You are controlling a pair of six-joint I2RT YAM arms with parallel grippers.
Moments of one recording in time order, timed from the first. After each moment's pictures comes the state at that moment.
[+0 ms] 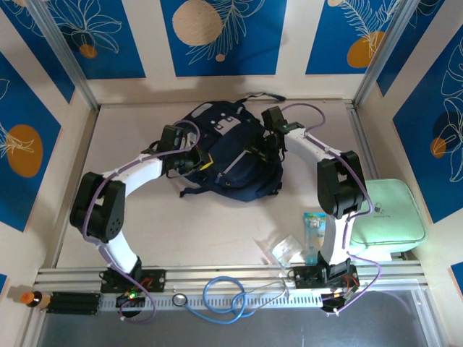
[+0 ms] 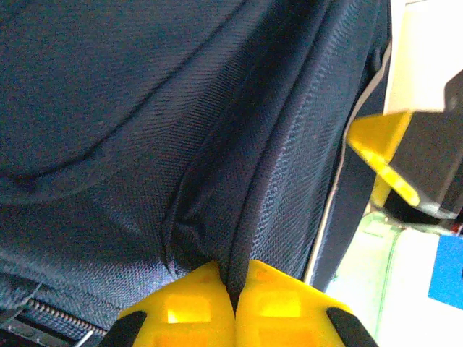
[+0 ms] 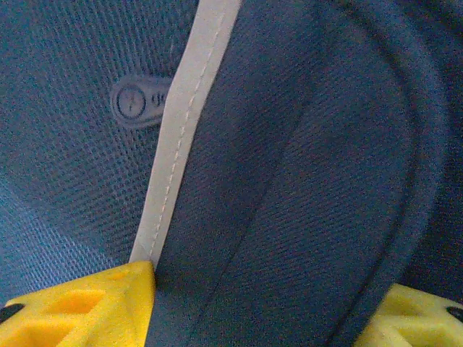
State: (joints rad) left arm -0.37 1.70 1.08 -0.19 0.57 -0.87; right arm 0.36 1.96 1.52 -0.62 -0.23 0.71
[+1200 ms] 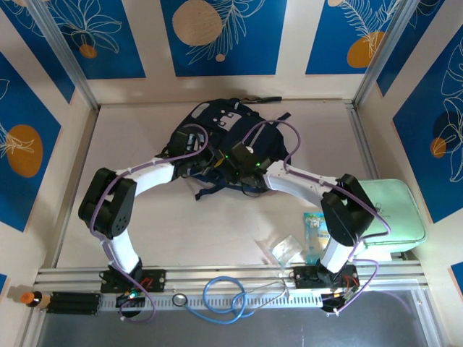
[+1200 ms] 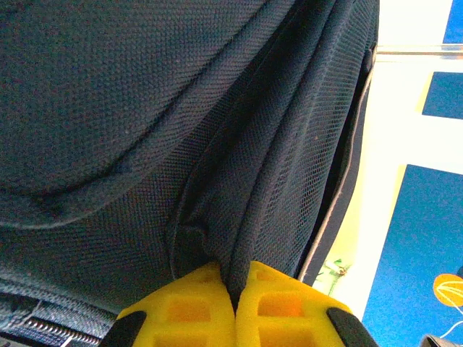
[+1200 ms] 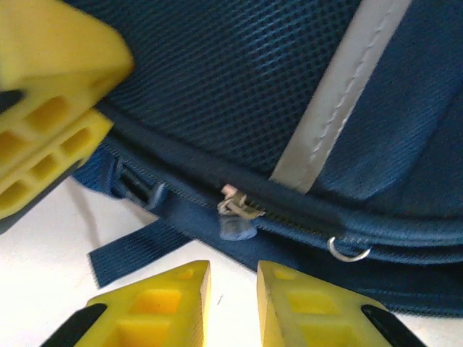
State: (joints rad) left arm -0.47 1.78 1.08 0.05 0.48 -1.21; right arm 0.78 1.71 1.21 -0.51 0.15 0.82
